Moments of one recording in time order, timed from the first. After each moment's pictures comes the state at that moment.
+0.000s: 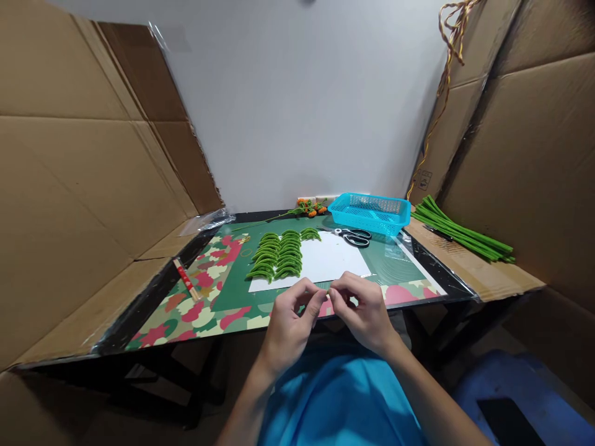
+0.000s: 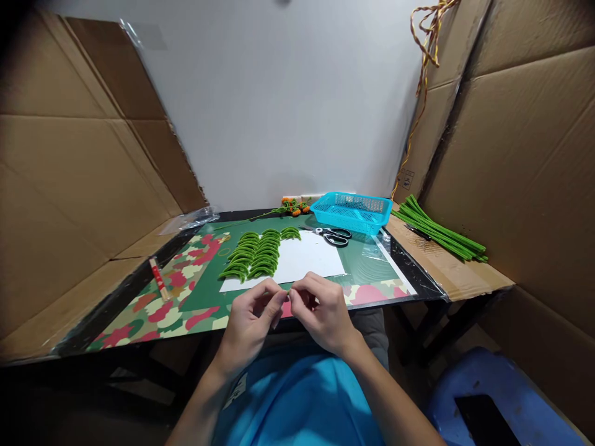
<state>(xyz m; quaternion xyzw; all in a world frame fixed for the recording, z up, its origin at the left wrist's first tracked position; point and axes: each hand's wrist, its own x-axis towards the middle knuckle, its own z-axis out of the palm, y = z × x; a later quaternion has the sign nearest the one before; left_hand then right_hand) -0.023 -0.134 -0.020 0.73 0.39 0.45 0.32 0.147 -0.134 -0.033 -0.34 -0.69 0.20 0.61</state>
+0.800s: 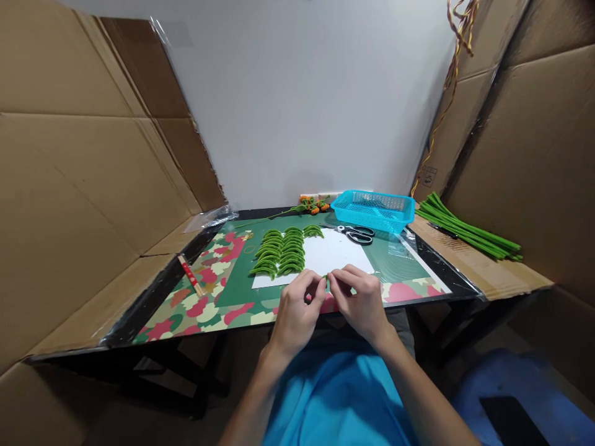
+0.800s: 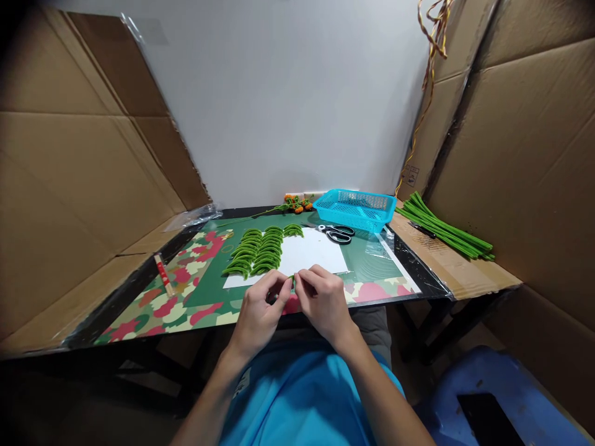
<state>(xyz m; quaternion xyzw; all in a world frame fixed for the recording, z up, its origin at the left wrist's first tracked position) -0.017 -0.121 -0.025 0.76 0.44 0.43 0.20 0.140 -0.119 -0.046 -0.41 -0.70 0.08 0.58</state>
